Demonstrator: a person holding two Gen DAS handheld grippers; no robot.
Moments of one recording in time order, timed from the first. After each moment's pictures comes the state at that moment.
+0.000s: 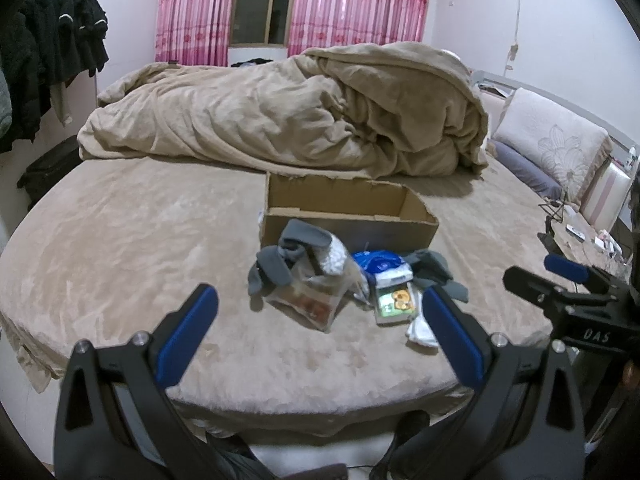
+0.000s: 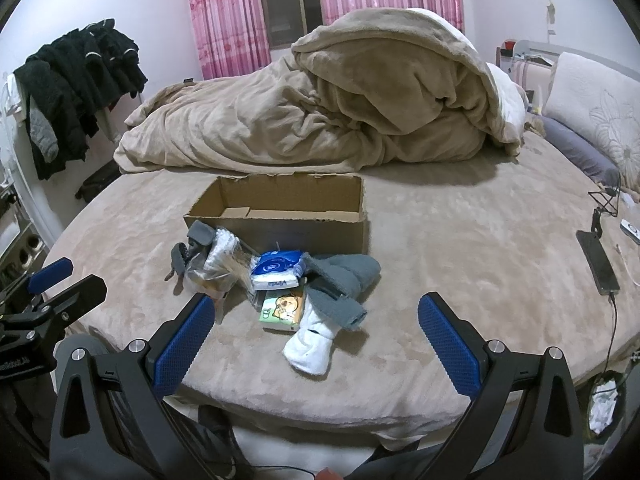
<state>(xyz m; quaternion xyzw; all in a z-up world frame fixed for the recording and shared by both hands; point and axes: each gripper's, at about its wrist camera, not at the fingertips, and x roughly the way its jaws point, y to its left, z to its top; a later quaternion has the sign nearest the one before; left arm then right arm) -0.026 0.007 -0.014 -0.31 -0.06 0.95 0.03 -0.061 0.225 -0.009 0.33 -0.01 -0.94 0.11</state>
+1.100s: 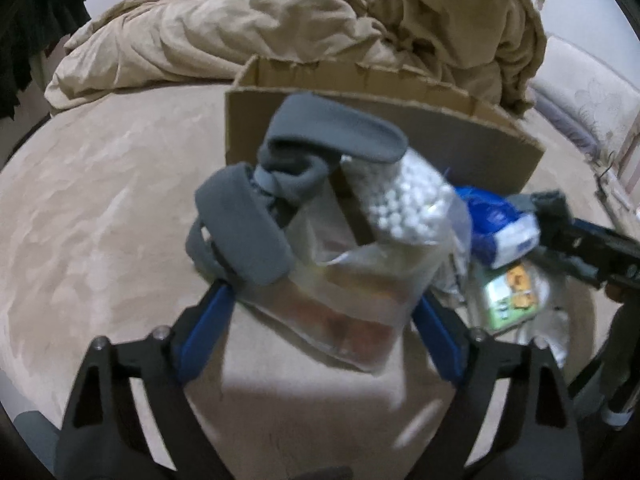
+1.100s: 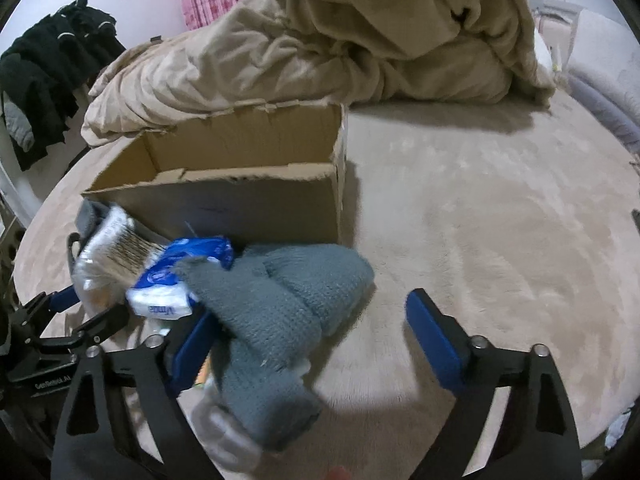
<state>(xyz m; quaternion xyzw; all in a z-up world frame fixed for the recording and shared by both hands) -0.155 0.018 -0.157 -0.41 -0.03 0.91 0.01 -0.190 0.243 -0.115 0.41 -0.04 -0.90 0.13</state>
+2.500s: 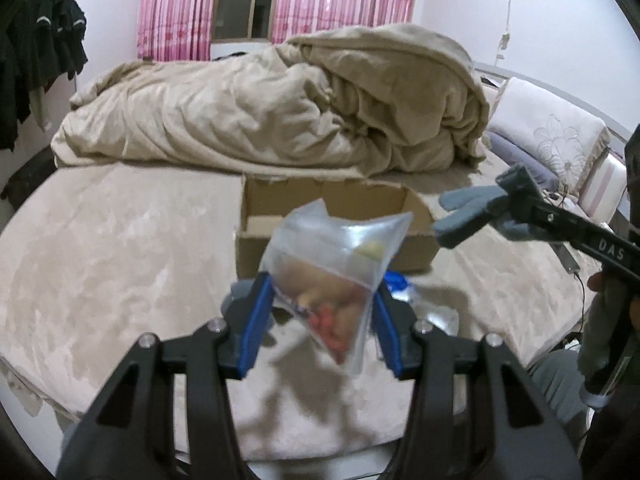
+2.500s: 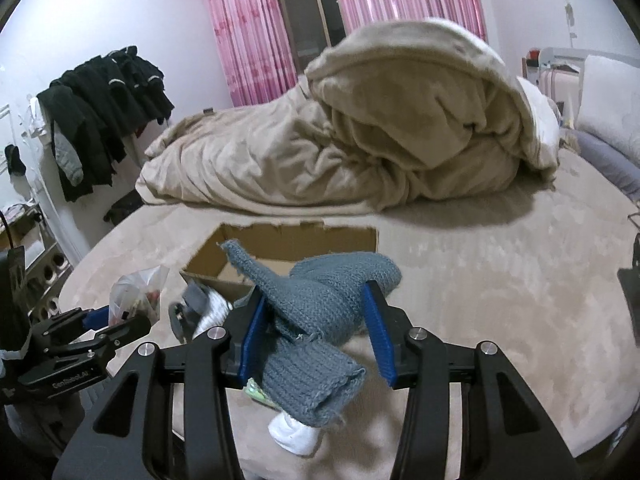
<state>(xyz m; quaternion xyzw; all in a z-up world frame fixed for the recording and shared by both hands) -0.091 0.016 -0.023 -0.32 -0.05 0.94 0.06 -0.133 0.256 0.006 0.28 -0.05 -0.94 0.19</state>
